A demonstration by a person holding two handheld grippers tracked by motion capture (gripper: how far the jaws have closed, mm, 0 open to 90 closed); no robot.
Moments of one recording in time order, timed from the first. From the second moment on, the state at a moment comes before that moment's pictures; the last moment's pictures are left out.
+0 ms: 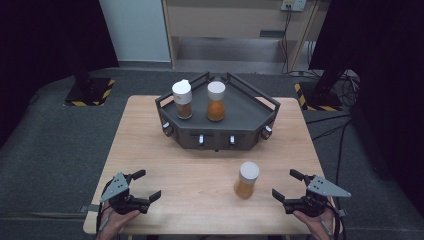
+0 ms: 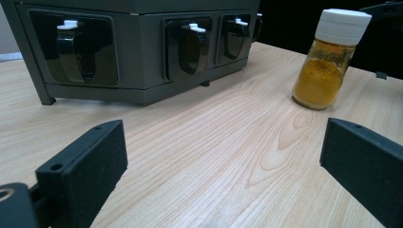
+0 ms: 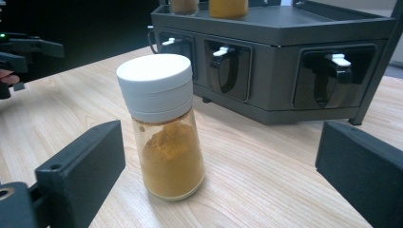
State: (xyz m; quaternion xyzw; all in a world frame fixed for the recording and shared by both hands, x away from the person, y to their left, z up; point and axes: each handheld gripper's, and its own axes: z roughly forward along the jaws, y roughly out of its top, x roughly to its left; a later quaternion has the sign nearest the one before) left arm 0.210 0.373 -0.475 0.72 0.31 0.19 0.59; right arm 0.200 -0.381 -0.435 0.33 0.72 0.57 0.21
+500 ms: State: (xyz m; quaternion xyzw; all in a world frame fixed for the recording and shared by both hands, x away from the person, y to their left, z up) left arm 0.211 0.373 -0.475 0.72 0.31 0.19 0.59; right arm 0.196 -0.383 -0.430 0.33 0.72 0.57 0.21
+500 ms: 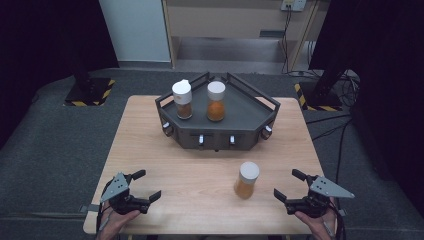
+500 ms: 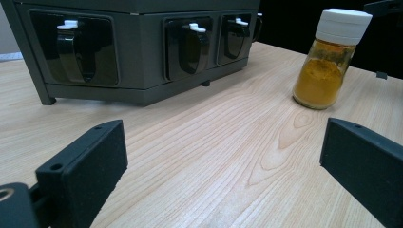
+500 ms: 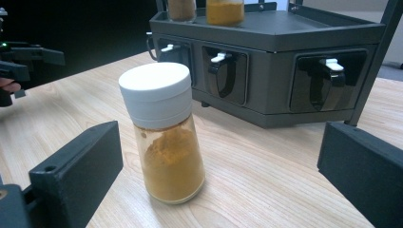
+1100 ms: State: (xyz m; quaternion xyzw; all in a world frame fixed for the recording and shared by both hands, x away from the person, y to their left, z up) left arm 0.210 0.375 -0.476 0.72 0.31 0.19 0.59; right arm 0.210 -0.364 -0.406 0.30 0.74 0.56 0.20
